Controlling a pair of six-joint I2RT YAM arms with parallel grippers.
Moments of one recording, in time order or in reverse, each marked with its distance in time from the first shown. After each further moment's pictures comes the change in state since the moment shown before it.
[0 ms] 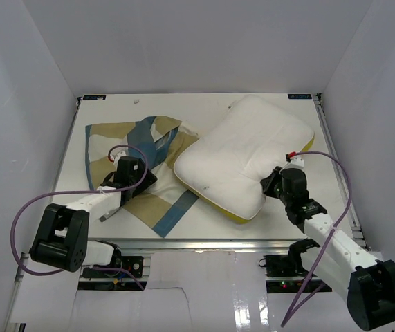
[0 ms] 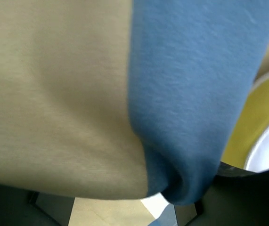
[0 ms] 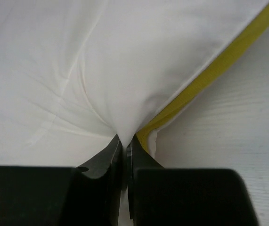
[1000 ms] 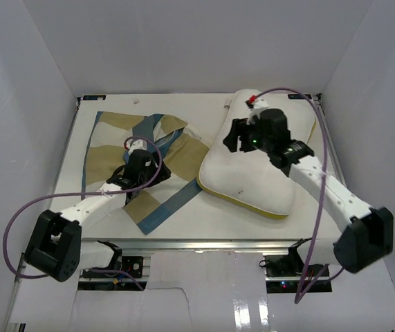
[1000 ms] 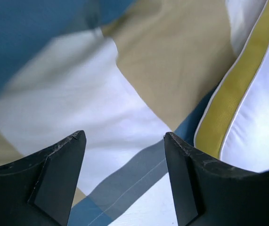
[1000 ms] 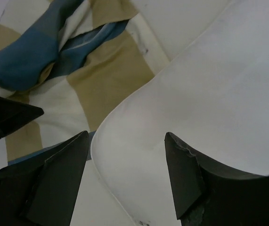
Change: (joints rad) left arm -0.136 -0.118 0.137 -0.096 -0.059 0.090; right arm 0.036 0.342 0.762 -0.309 -0.254 -0.294
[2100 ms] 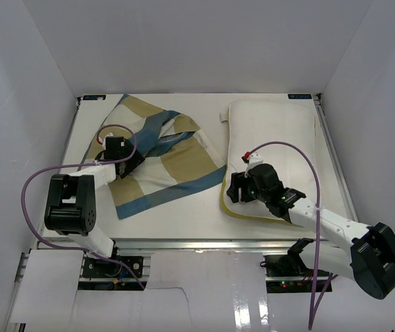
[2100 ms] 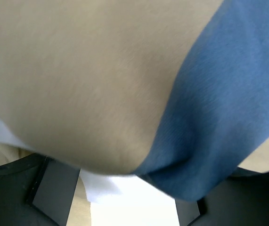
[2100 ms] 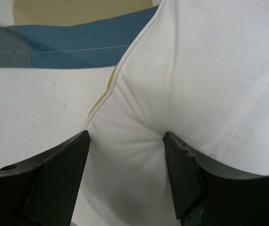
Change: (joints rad) left arm 0.340 0.410 0.137 0.105 0.127 0.014; right arm 0.248 -0.105 -0.574 0.230 0.165 0.078
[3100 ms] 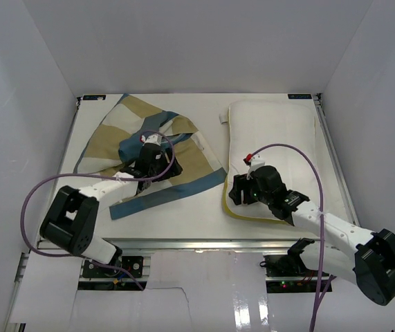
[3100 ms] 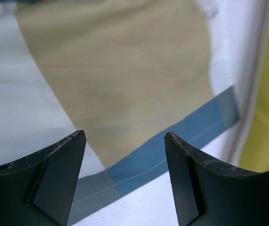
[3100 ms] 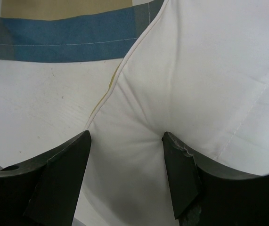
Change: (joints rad) left arm -0.408 -0.176 -0.047 0.025 -0.015 0.045; right arm -0.006 -0.061 -0.031 -0.026 -0.022 -0.028
